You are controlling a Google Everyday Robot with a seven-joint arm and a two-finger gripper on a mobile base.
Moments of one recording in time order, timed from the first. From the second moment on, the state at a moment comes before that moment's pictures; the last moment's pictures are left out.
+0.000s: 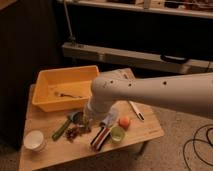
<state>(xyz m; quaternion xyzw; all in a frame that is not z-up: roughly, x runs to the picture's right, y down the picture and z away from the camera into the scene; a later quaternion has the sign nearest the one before) -0.077 0.138 0.625 -0.34 0.15 0.77 0.52</state>
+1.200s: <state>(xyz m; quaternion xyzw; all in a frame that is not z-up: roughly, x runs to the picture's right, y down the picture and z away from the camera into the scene) 0.058 0.096 0.651 -0.38 0.19 0.79 0.44</state>
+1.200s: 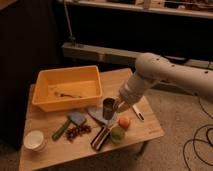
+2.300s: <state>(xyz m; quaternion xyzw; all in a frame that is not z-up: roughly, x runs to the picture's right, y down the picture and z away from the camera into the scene) 0.114 0.179 0.643 -0.41 0.28 0.79 0.36</state>
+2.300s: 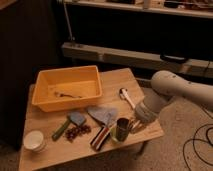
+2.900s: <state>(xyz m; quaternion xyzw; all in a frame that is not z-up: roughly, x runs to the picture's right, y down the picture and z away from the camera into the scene) 0.101 0.187 0.674 -0.39 0.29 0.80 0.36</state>
